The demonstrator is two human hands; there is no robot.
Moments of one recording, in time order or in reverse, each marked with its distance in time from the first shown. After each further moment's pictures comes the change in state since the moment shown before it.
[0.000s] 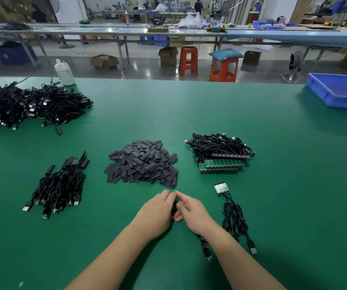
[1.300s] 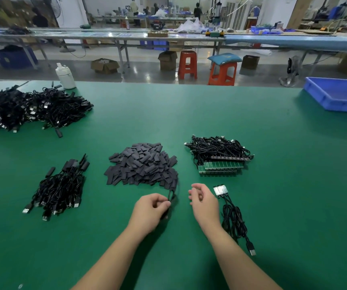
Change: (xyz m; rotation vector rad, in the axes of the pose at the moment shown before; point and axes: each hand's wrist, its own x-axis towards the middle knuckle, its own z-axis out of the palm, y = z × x) left_hand -0.012 0.011 -0.032 -0.810 0.117 -0.585; right_hand 0.002 -0.001 -0.017 0.061 0.539 0.019
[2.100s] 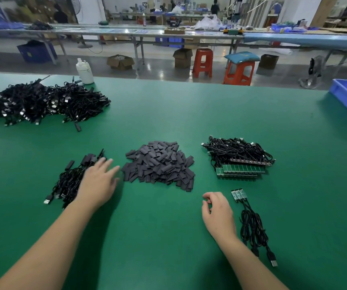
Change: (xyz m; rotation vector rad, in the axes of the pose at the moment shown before) left_hand 0.075 -0.084 -0.168 1.191 0.285 0.227; right_hand -0.003 0.017 0.010 -0.515 -0.019 -0.291
